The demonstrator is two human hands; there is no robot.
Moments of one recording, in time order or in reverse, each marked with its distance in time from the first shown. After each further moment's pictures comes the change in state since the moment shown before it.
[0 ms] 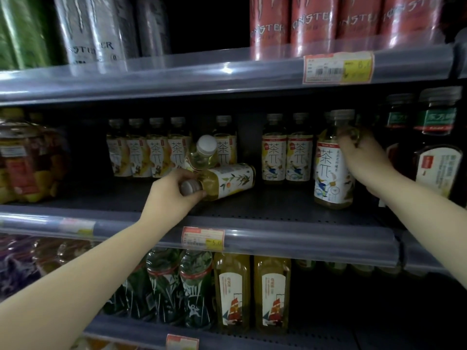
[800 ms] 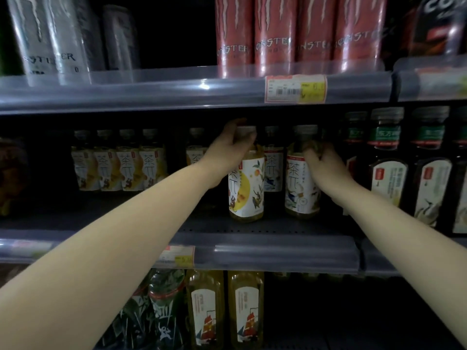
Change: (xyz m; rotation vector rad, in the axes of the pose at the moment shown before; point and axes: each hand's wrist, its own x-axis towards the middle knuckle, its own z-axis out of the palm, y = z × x) left_hand 0.076 0.150 0.053 -0.531 -0.281 0.065; right_hand -0.006 -0.009 -0.005 0.010 -0.046 0.003
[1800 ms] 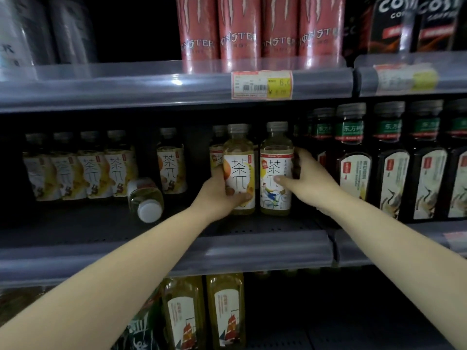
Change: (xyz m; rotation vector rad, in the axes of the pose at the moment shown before) left_hand -0.030 -0.054 0.054 0.117 -0.163 -0.099; right_hand -0.021 0.015 -0.016 -0.142 -0.122 0.006
